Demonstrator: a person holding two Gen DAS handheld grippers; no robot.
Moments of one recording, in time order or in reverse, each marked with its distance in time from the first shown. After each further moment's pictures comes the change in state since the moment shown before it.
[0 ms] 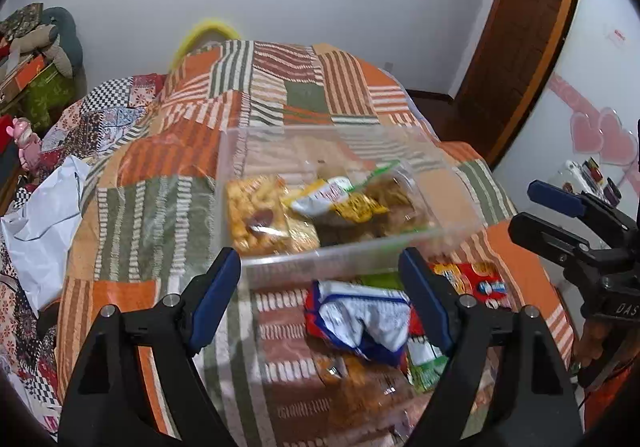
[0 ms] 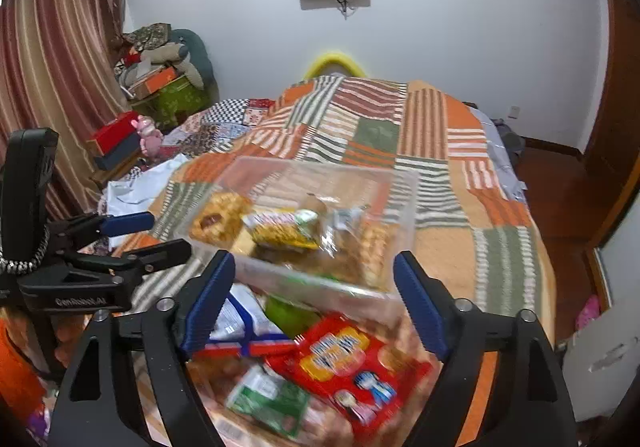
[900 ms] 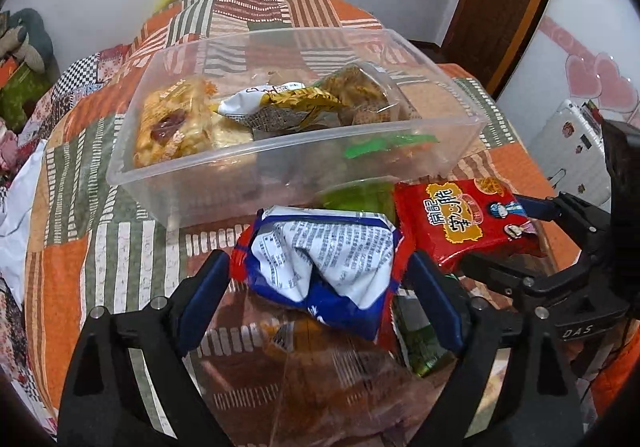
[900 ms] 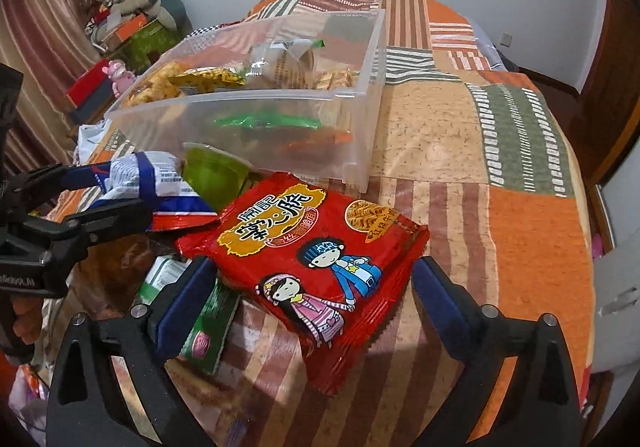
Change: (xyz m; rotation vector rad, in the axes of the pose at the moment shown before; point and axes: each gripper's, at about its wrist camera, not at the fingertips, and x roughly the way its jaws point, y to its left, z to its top) left arm 0.066 -0.035 -0.048 0.087 0.154 -0.019; right arm 0.053 -0.031 -0.077 0.073 0.228 -0.005
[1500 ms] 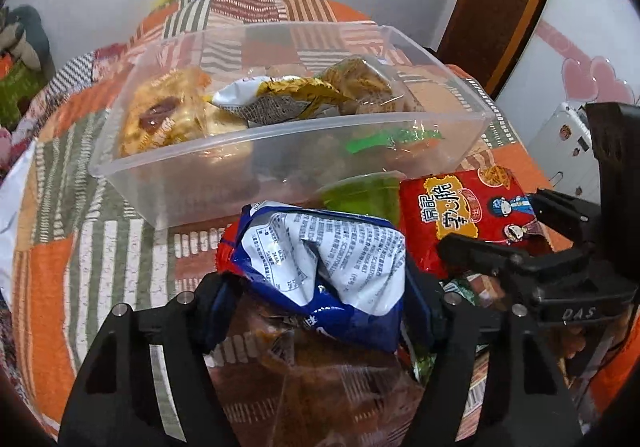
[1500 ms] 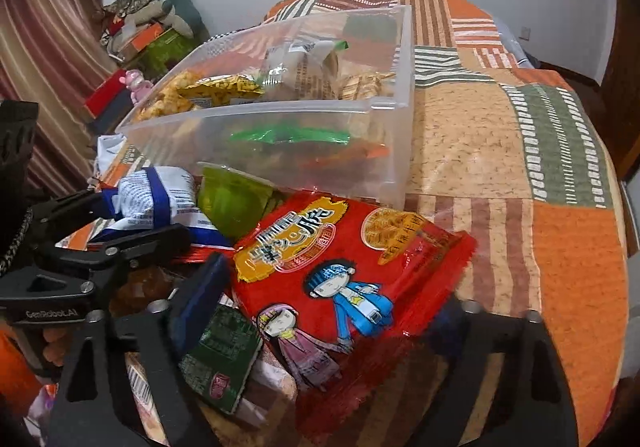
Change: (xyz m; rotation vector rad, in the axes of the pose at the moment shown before) left arm 0.009 0.005 -0.008 0.001 -0.036 -0.019; right arm 0.006 0.002 0.002 0.008 -0.016 0.090
